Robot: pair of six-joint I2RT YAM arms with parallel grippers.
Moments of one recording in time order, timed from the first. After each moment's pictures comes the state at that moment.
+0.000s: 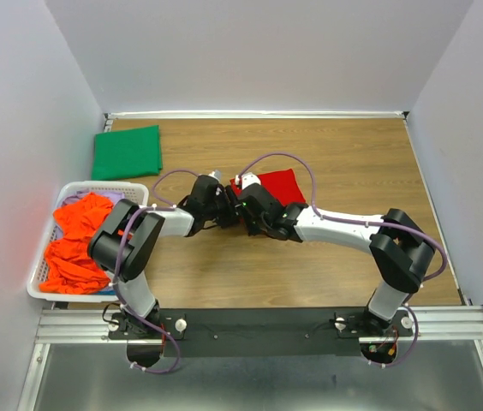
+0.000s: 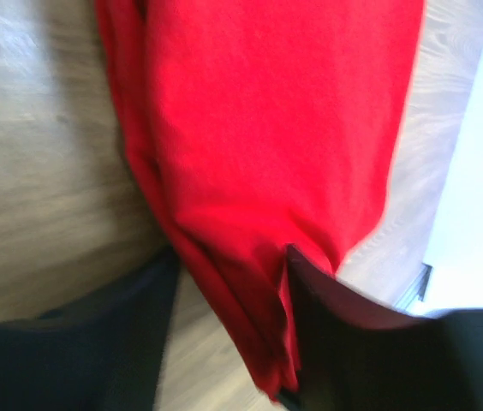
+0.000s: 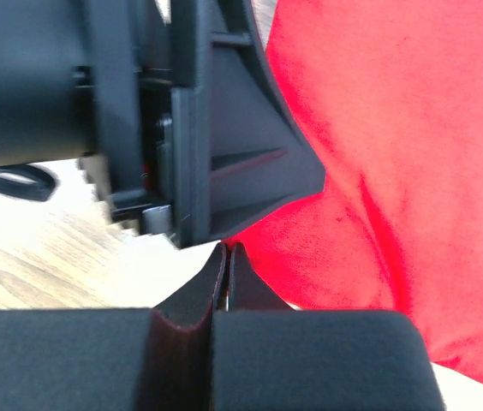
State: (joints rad) left arm -0.49 1.73 0.73 0.34 0.33 -0.96; right arm 0.95 1.72 1.11 -0.19 0.23 0.35
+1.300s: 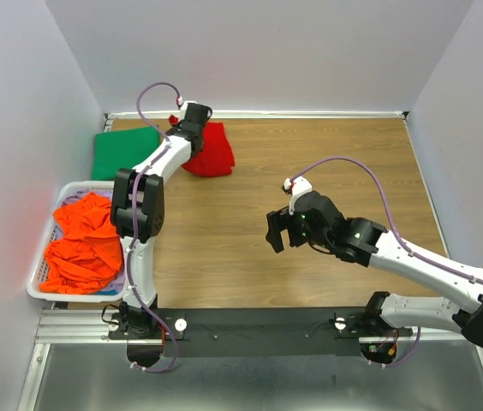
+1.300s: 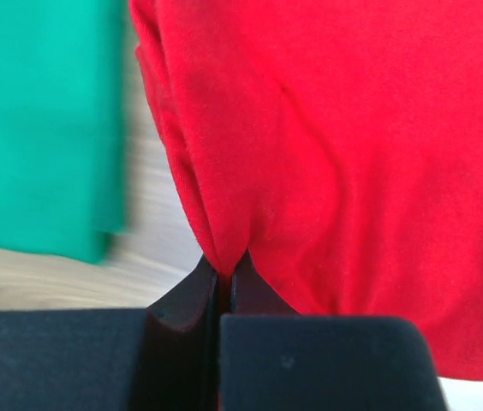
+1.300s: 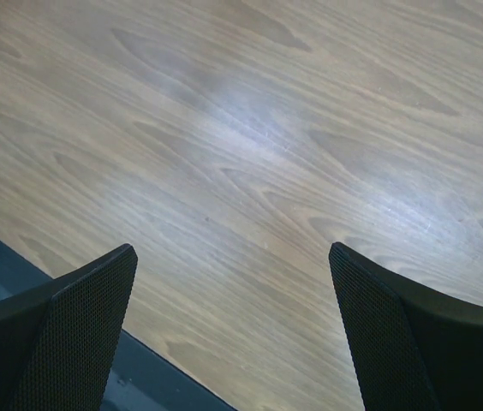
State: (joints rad) left arm -0.28 2.11 1.71 -0.43 -0.47 -0.26; right arm 0.95 1.11 0.89 -0.46 0.20 0.37
